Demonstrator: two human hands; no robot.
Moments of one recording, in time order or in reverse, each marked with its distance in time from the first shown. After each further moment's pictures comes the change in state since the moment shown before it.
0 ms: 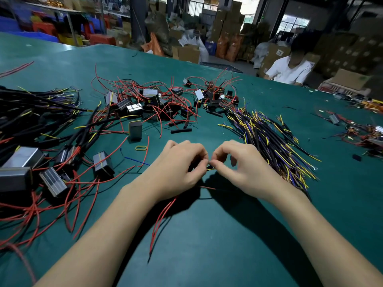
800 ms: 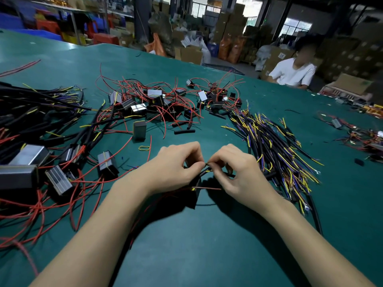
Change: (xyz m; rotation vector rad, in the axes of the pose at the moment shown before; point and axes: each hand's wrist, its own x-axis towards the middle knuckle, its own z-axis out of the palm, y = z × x) left_hand -0.003 -0.004 -0.018 -0.184 -0.140 -0.175; right_hand -0.005 -0.001 0.021 -0.064 0.131 -0.174
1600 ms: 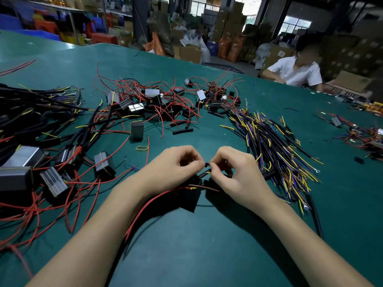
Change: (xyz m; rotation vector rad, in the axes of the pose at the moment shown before) left_hand 0.005 -0.007 0.012 -0.275 0.012 -0.104; right_hand -0.002 -0.004 0.000 0.148 0.059 0.143
